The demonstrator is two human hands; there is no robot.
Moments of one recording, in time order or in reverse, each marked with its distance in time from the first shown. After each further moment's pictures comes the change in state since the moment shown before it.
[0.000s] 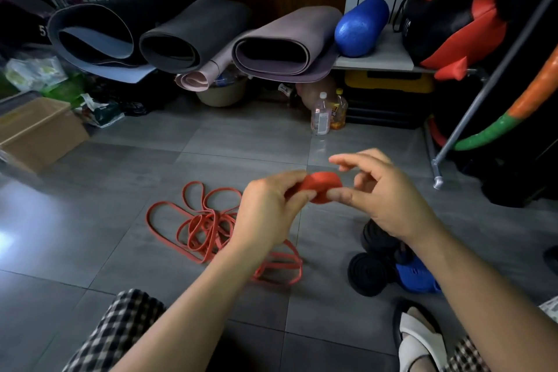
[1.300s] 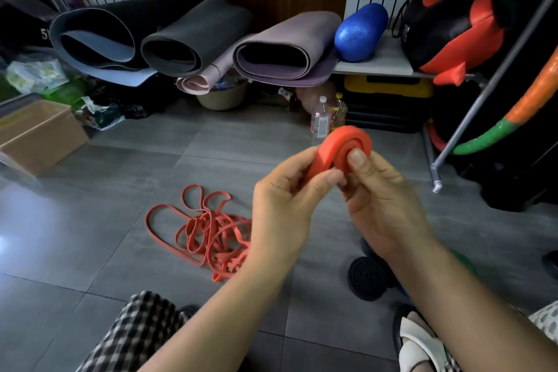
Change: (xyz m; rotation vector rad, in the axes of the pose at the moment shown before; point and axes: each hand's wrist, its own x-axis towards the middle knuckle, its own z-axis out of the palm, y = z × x) left_hand -0.006 0.049 -0.002 -0.724 0.187 -0.095; right_hand 0.000 -0.023 0.023 1.159 0.086 0.055
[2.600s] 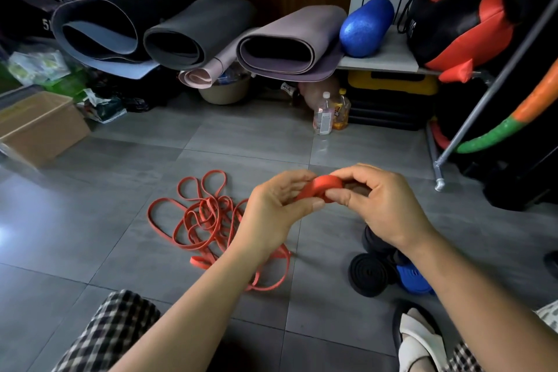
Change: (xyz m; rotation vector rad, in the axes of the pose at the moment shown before) left_hand 0.005 -0.036 -0.032 0.105 -0.175 -0.287; right_hand -0.002 -0.003 -0.016 -1.024 -0.118 -0.114
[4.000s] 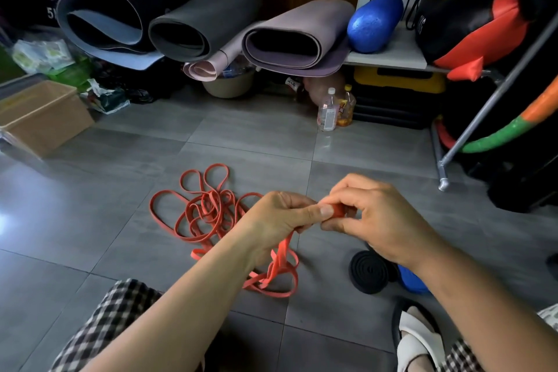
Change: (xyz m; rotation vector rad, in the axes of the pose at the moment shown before) left_hand -0.003 -0.002 -0.009 0.040 -0.219 -0.308; right_hand -0.009 0.000 0.004 -0.362 -0.218 -0.153
